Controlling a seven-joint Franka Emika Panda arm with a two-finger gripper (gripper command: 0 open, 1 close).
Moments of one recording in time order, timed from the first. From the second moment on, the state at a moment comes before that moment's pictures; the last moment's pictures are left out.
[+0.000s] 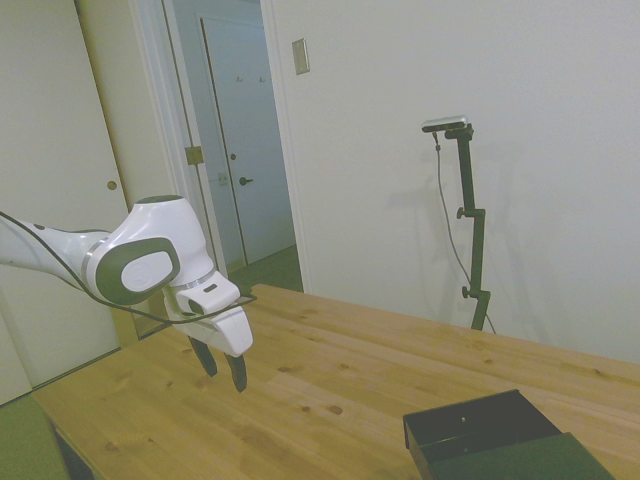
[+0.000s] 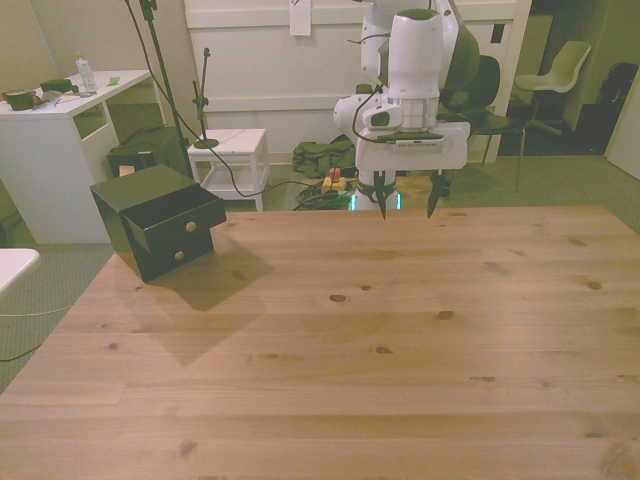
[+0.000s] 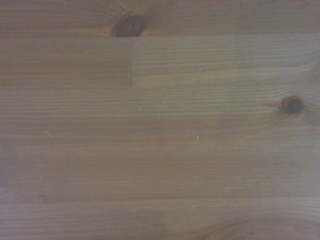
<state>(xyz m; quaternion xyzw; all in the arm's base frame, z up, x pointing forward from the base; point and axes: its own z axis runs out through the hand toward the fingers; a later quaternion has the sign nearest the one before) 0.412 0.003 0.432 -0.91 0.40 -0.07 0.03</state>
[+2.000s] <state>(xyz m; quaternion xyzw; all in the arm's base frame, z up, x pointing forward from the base) 0.582 -0.190 0.451 -0.61 0.78 -0.17 -0.01</state>
